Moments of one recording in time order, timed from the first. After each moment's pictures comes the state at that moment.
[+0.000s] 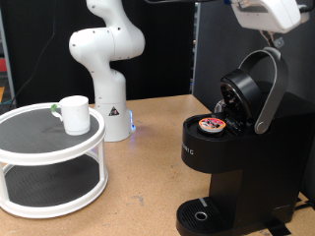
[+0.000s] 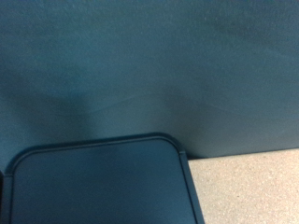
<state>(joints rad) 0.19 -0.22 0.16 -2.15 0.59 2.27 -0.59</state>
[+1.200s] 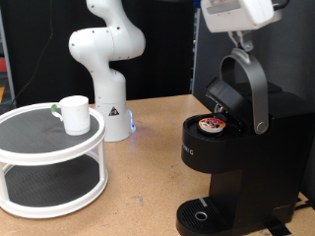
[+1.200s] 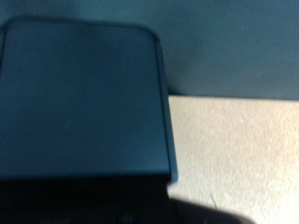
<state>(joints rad) 0.13 -0.26 0.10 -2.18 0.43 2.22 -0.72</state>
